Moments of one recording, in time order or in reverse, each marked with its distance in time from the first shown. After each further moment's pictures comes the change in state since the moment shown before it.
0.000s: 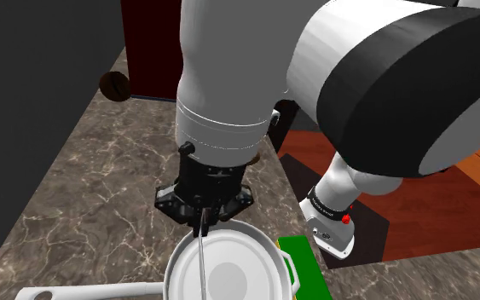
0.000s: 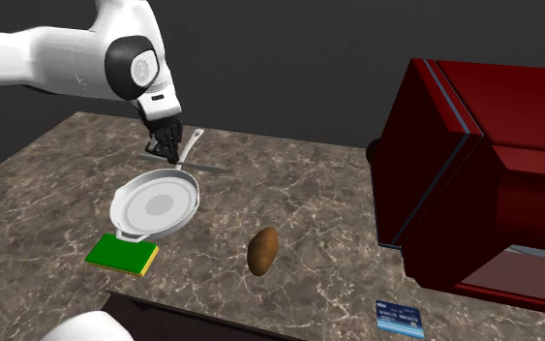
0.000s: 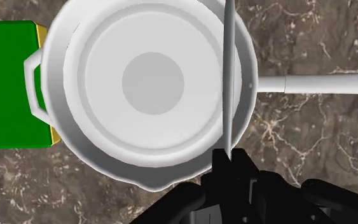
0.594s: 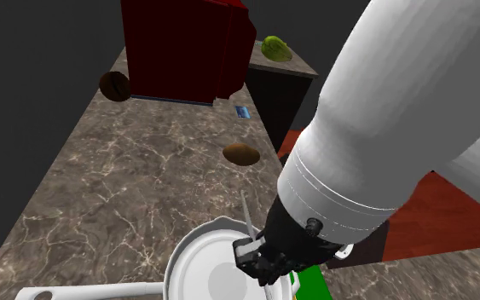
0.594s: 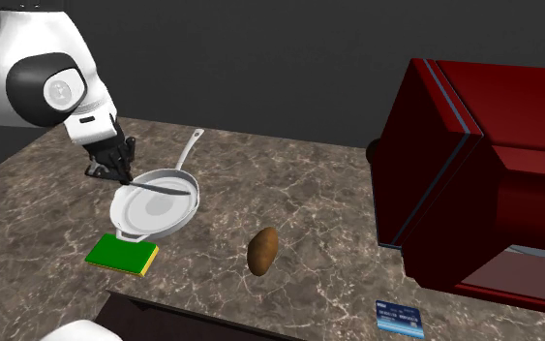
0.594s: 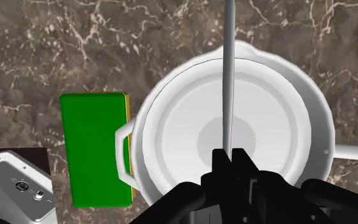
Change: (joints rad) arm 0.172 -0.230 0.026 -0.130 0.161 -0.058 0.098
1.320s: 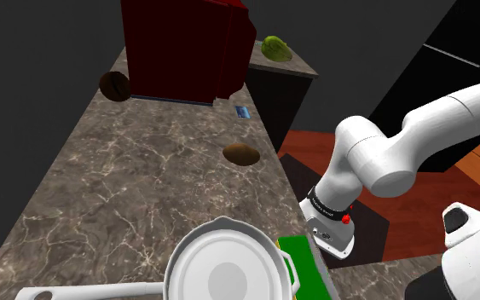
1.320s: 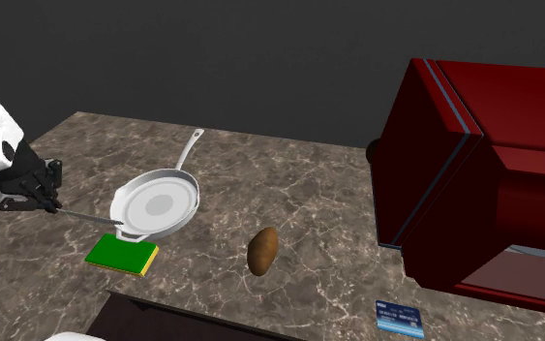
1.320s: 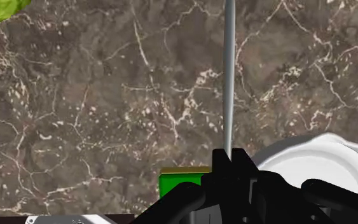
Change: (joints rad) arm 0.180 -0.160 0.105 -0.008 0.143 -0.083 0.222
